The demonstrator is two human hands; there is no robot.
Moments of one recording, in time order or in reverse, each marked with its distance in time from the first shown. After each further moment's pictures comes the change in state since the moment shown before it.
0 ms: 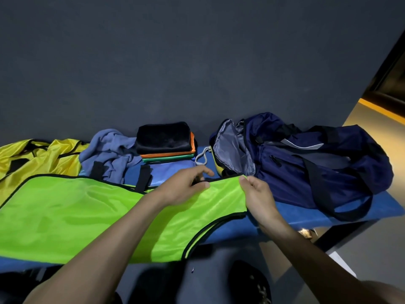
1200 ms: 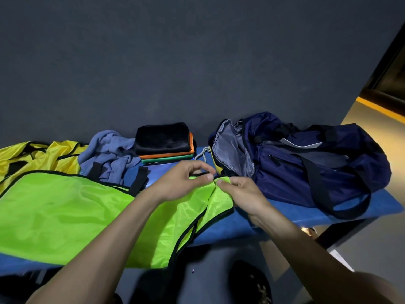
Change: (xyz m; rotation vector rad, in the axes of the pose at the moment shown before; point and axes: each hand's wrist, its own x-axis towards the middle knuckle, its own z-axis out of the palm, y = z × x) left_hand -0.011 0.042 -0.021 -0.274 0.026 -0.077; right_hand -0.003 -0.025 0.016 0.189 -0.293 0.162
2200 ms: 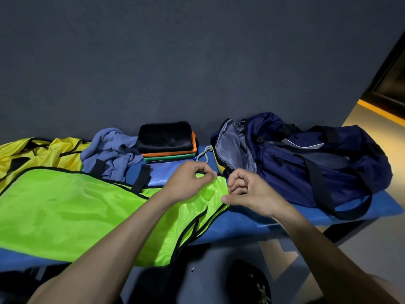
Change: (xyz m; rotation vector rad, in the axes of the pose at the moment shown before) left_hand 0.012 -0.019 0.017 0.080 0.190 0.001; right_hand -0.005 -0.009 -0.030 -0.249 -0.271 -0.221
